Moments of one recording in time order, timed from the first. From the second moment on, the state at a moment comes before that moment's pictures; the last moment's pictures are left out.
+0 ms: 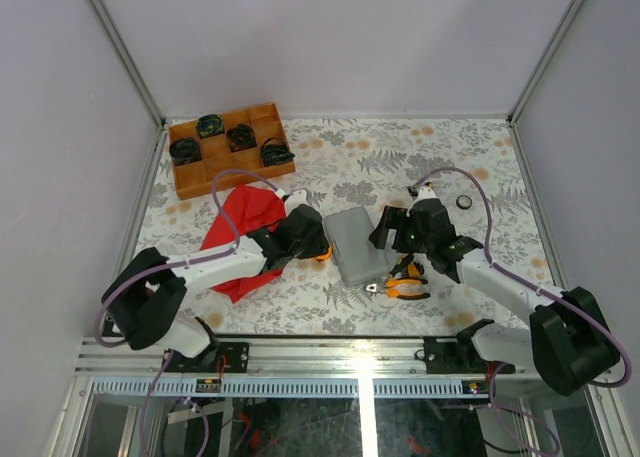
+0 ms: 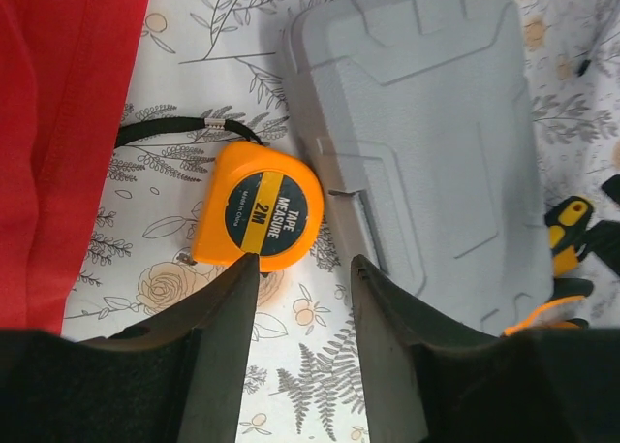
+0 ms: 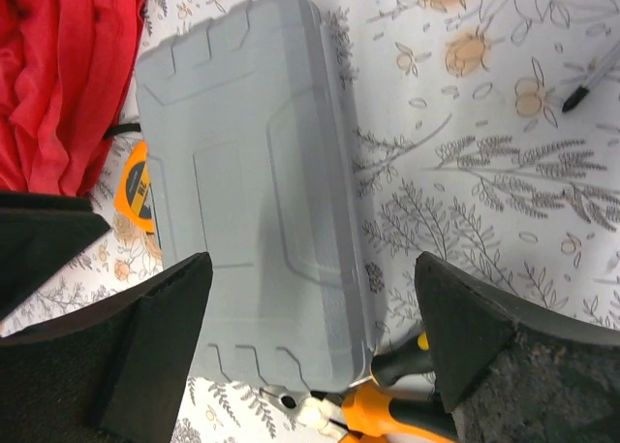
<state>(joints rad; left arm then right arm) -0.81 1.46 0.81 -0.15 -0.23 -0.86 0.48 1.18 0.55 -0.04 -0.08 0.57</state>
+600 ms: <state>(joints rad) -0.80 1.60 0.87 -0.09 -0.18 -0.86 0.48 1.37 0.62 0.00 -0.15 0.53</state>
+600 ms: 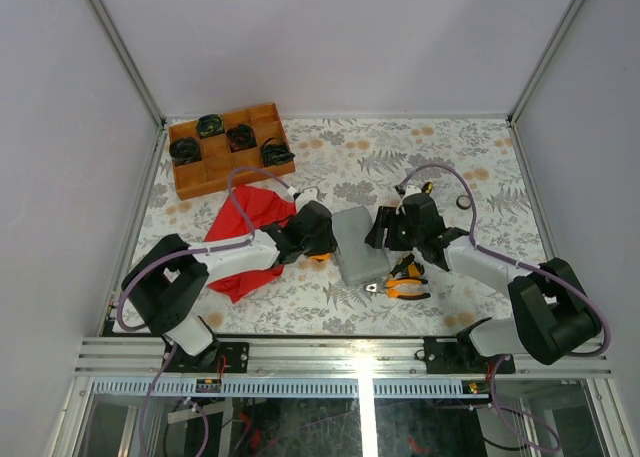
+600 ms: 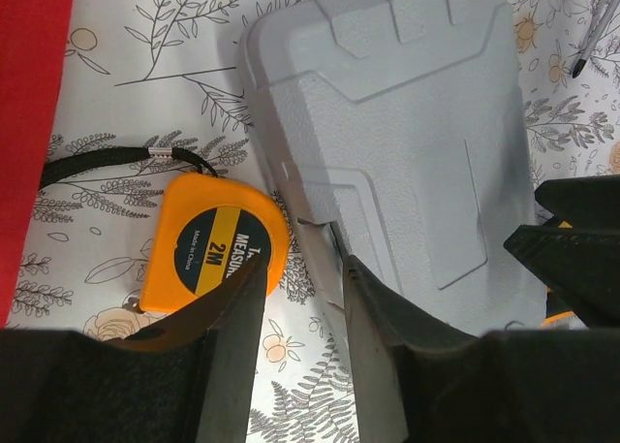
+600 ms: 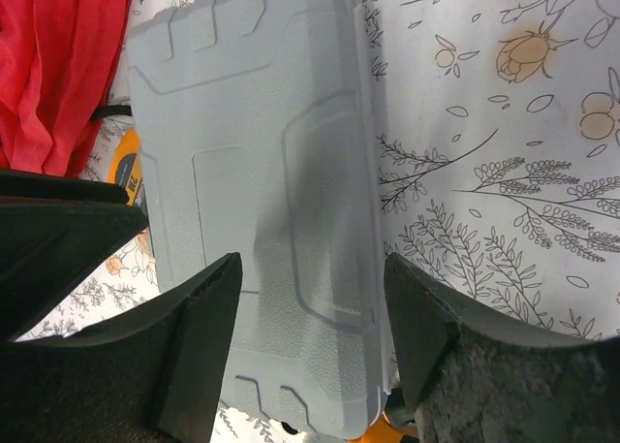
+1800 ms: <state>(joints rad) -0.78 1.68 0.94 -0.05 -0.12 -0.80 0.48 1.37 0.59 -0.01 -0.12 0.61</state>
